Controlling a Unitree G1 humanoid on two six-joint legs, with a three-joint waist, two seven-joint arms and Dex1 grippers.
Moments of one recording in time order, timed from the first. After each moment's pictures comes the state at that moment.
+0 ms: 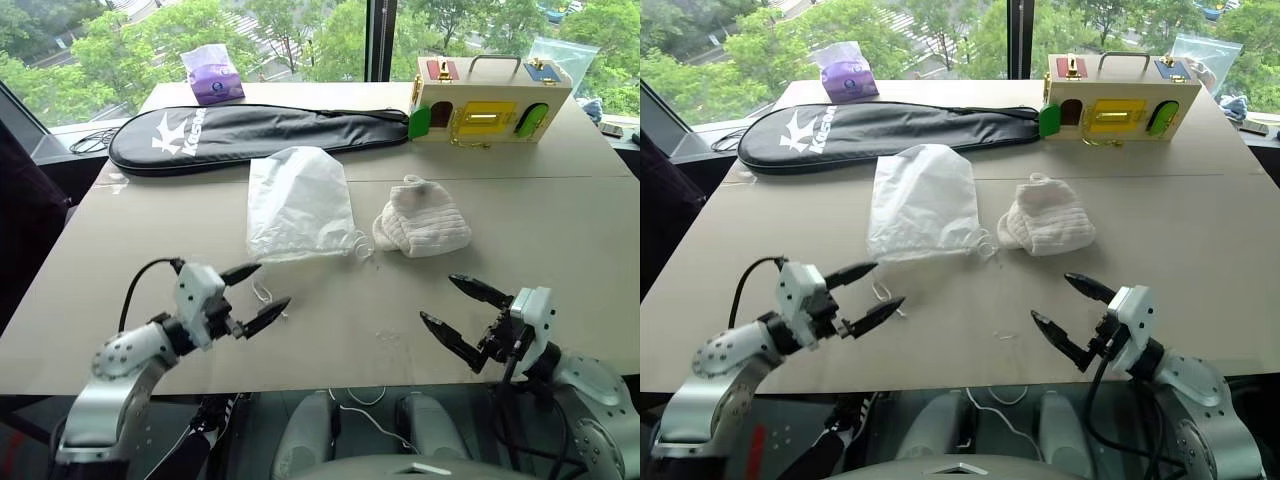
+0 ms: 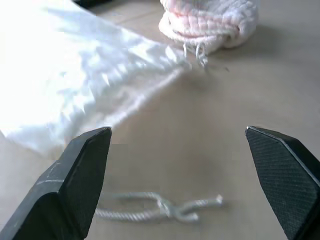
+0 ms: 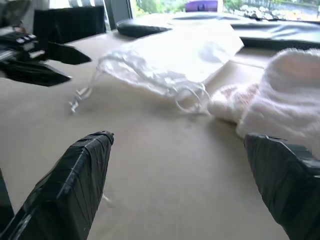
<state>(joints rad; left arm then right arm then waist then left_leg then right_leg) 0.09 0.67 0.19 -0.26 -0.44 0.15 -0.85 0.30 -0.46 -0.03 -0.57 0.48 0.18 0.73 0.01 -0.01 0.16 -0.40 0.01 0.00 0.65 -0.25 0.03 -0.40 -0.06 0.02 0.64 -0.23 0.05</state>
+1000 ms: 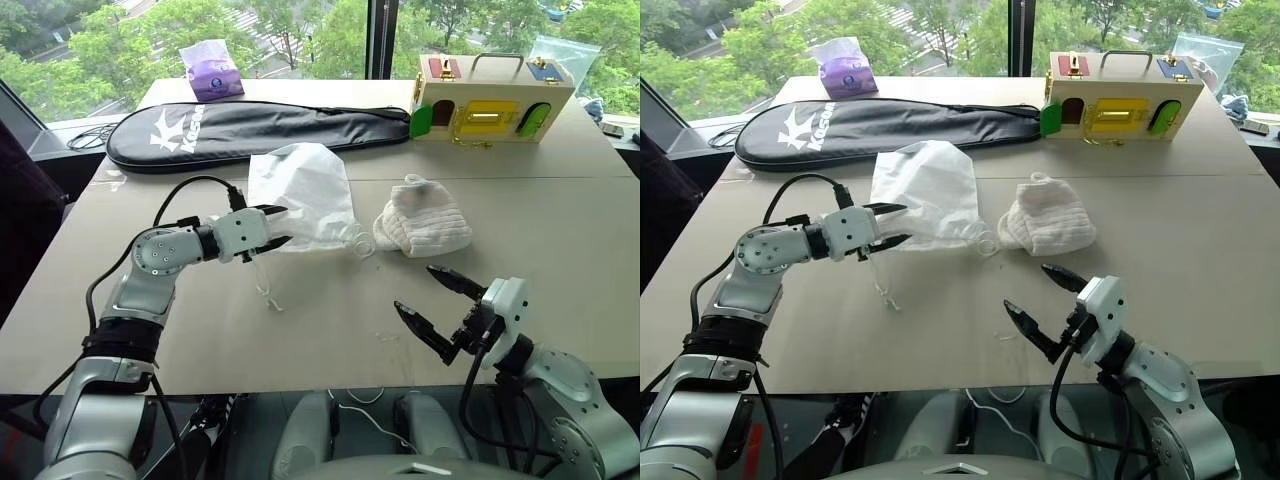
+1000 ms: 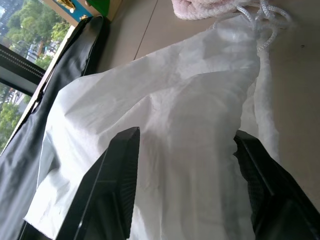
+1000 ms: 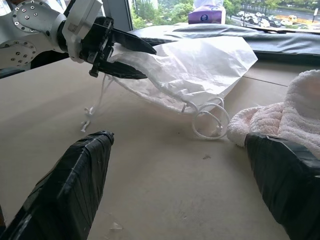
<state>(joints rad) -0.50 0.73 -0.06 0.37 0.02 -0.40 -0.94 0.26 -0.42 0.08 -0.65 0.43 0.25 0.59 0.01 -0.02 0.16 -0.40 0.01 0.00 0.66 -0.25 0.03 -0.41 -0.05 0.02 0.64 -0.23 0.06</state>
